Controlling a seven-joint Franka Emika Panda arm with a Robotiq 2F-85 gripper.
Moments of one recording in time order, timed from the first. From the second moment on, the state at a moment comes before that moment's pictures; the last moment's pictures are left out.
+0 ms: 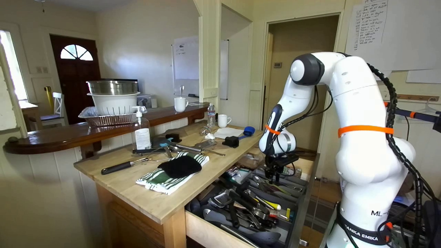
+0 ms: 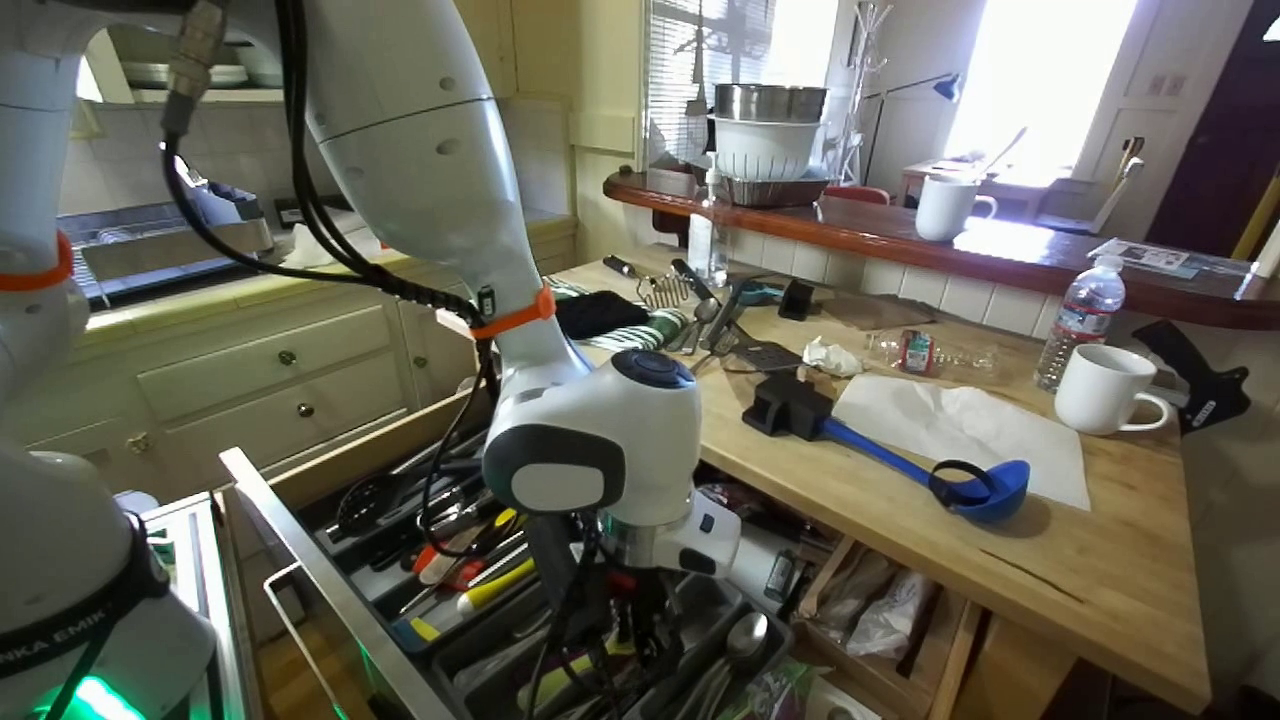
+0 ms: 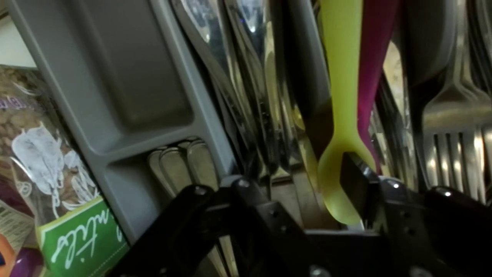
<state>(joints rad) -0.38 0.47 -0.16 -2.40 0.04 2.84 -0.33</state>
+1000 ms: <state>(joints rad) -0.40 0.47 -0.17 -2.41 0.01 2.84 -0.34</state>
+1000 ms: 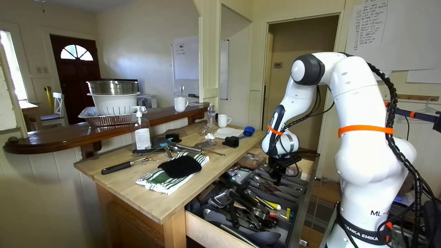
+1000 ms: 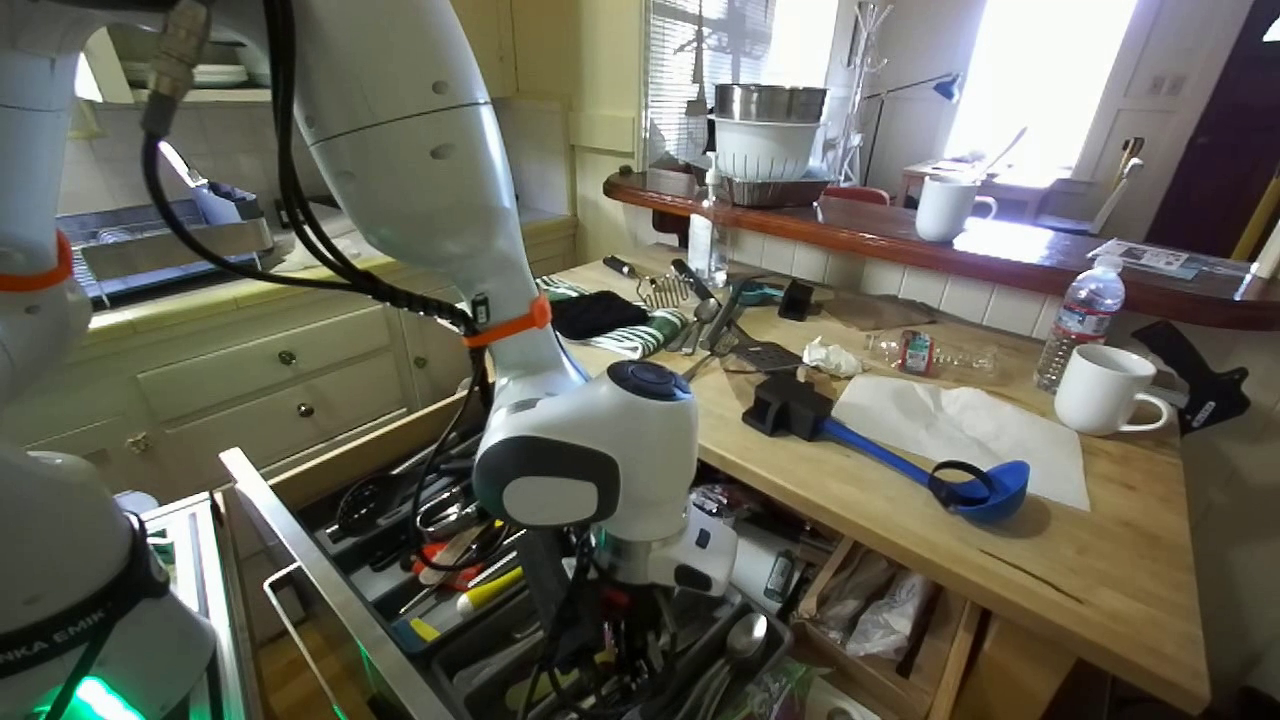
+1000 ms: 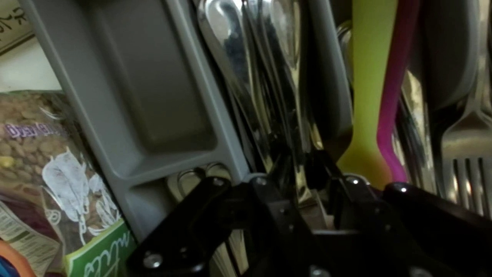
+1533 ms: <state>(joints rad) -0.37 0.48 -0.19 -2.41 -0.03 2.84 -0.33</state>
